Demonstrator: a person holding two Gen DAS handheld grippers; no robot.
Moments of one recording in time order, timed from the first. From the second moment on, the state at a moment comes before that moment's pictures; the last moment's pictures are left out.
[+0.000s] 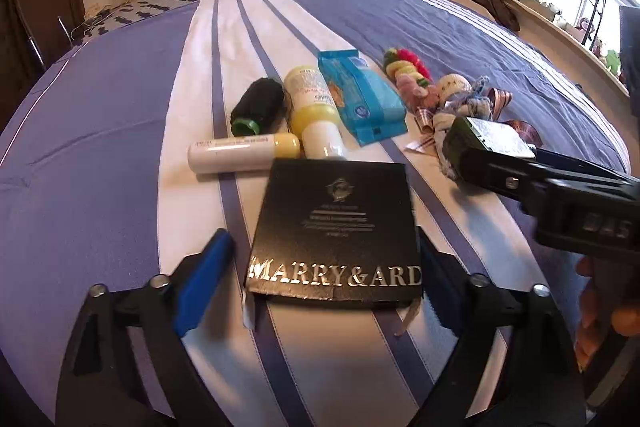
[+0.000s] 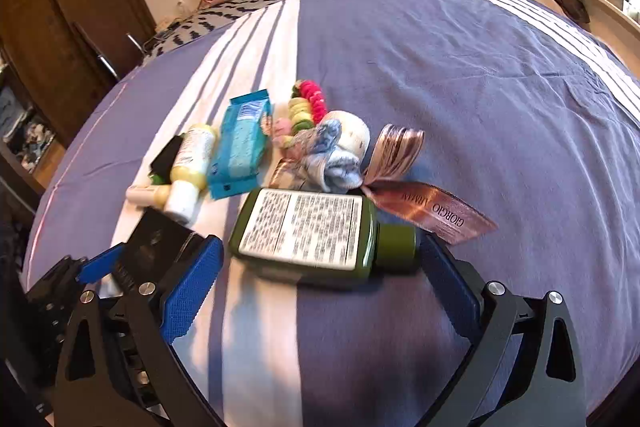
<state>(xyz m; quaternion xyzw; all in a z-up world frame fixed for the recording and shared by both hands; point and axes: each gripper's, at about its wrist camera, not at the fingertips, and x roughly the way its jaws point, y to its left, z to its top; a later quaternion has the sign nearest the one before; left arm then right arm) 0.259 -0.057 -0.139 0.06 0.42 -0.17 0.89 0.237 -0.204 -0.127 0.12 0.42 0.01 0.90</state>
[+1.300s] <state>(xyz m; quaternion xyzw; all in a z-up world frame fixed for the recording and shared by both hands) 0.045 -0.034 -0.134 0.04 0.40 -0.17 0.90 0.034 -0.206 -0.123 0.09 0.39 0.05 0.92</state>
